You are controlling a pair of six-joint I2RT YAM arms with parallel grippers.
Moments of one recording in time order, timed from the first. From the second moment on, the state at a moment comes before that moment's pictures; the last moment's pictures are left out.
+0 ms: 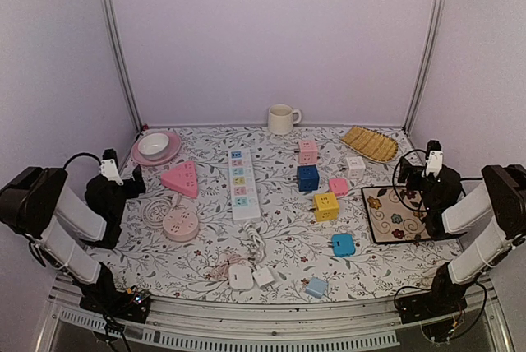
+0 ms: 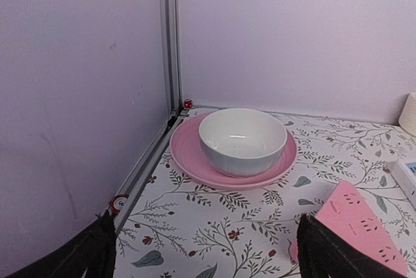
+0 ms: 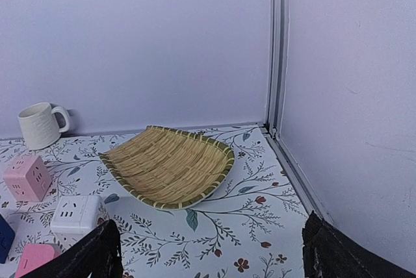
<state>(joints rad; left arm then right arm) -0.01 1.53 0.16 1.31 -0.24 0.00 0.00 1.52 0.24 1.25 0.09 0.03</state>
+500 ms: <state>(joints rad) -0.01 1.54 0.21 1.33 -0.16 0.02 0.00 1.52 0.24 1.26 0.08 0.03</state>
